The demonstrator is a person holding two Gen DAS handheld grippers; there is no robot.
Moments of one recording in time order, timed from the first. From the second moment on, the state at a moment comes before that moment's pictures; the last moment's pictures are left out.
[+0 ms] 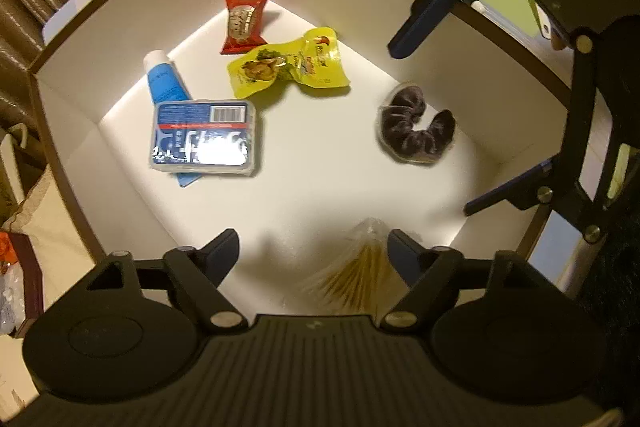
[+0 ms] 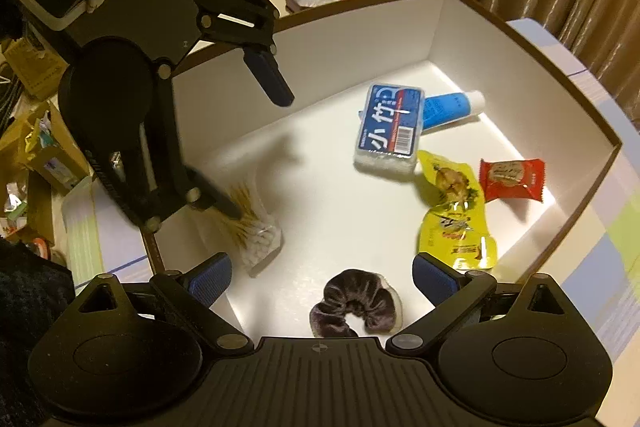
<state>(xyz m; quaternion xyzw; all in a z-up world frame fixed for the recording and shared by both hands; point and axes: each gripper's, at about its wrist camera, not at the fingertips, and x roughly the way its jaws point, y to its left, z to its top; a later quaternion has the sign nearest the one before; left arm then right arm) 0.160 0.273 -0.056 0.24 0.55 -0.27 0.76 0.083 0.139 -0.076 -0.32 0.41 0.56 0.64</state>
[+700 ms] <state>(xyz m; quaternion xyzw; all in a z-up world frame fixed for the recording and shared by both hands) 0.134 0.275 -0.020 0.23 0.51 -0.21 0.80 0.069 0.109 -0.045 -0.30 0.36 0.54 0.70</state>
